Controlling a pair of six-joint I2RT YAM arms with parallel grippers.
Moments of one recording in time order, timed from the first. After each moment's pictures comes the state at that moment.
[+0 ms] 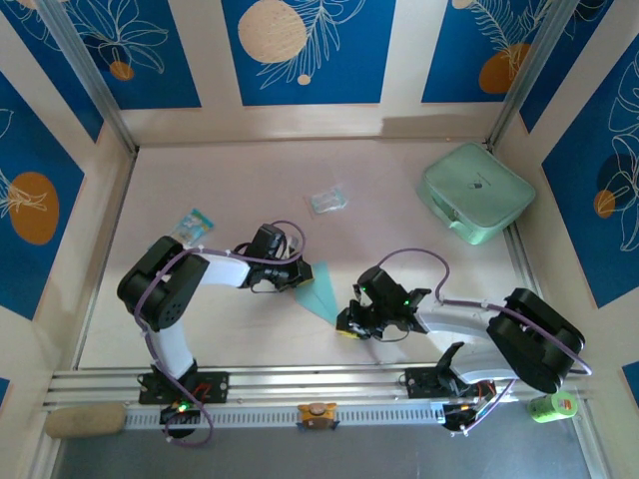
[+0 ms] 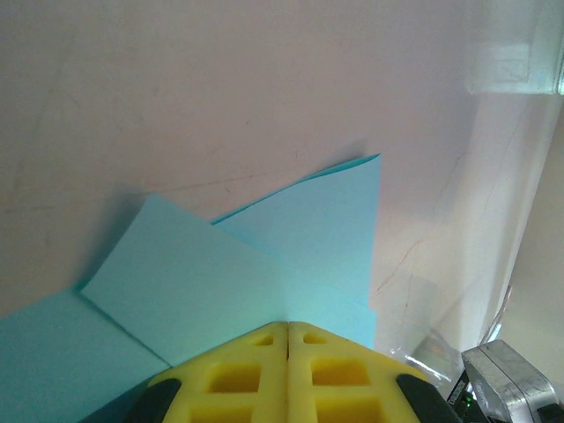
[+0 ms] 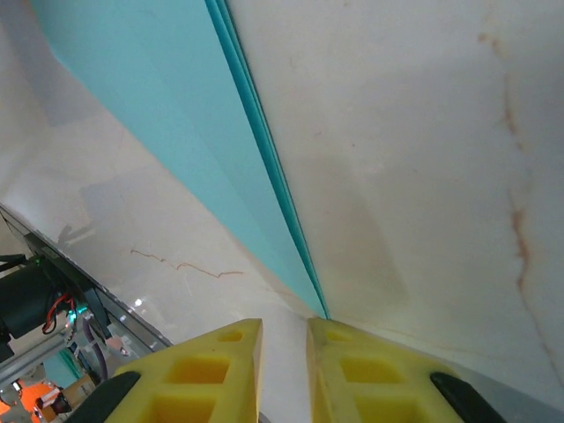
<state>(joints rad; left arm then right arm) -0.59 1.80 0.75 0.18 0.55 -0.94 0.82 1.29 0.39 -0.10 -0.46 1.11</state>
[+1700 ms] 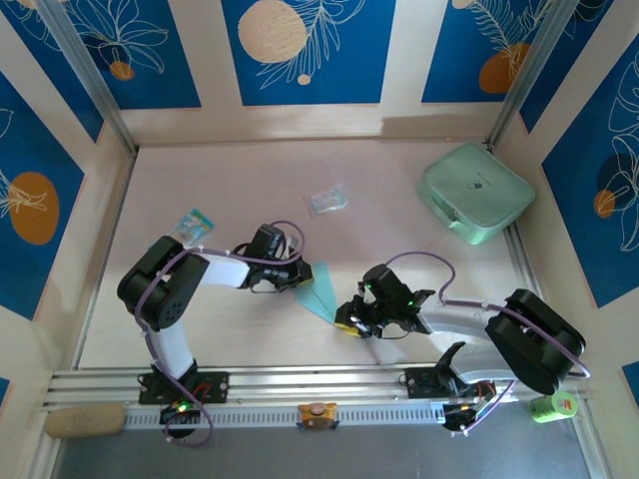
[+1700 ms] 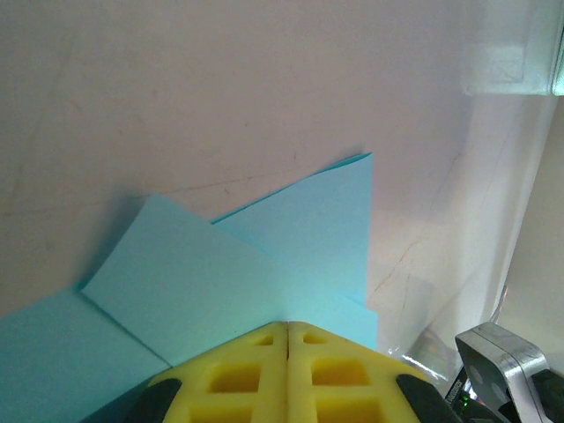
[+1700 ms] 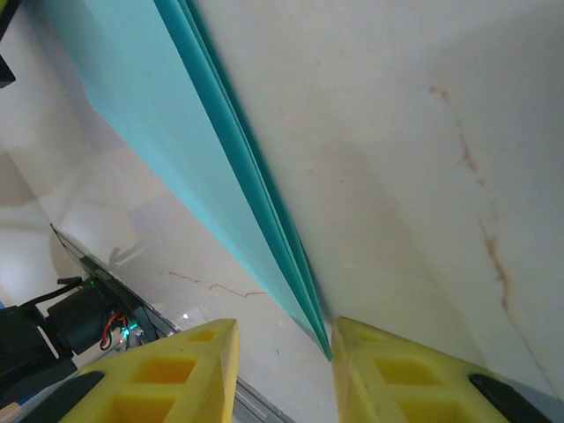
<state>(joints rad) -0.59 1.80 0.75 0.19 0.56 -0.94 0.77 1.29 0.35 0.02 -0.49 1.21</state>
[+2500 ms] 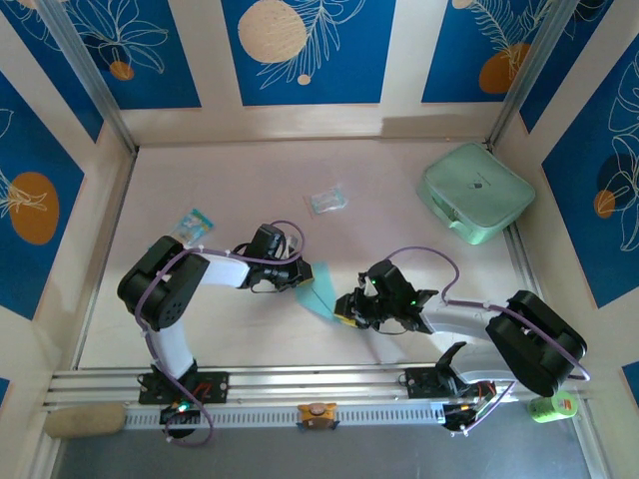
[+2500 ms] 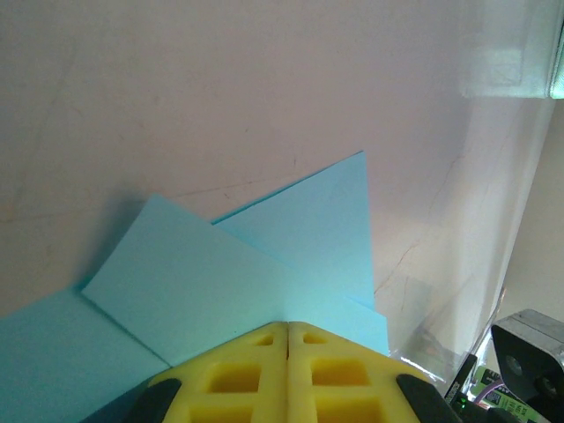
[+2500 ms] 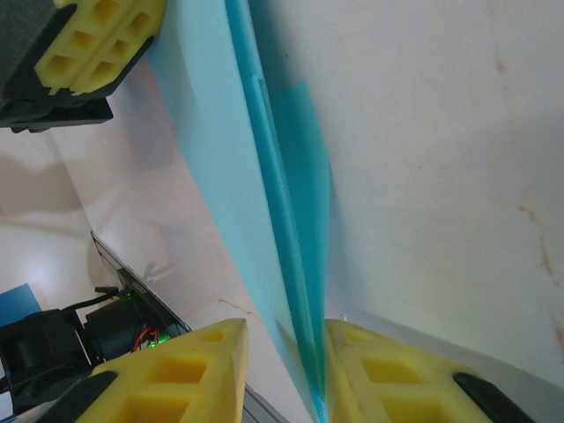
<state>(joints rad) -0.59 1.80 0.75 0.20 0.56 -0.95 0.72 1.29 0.33 0.13 -0.49 1.19</state>
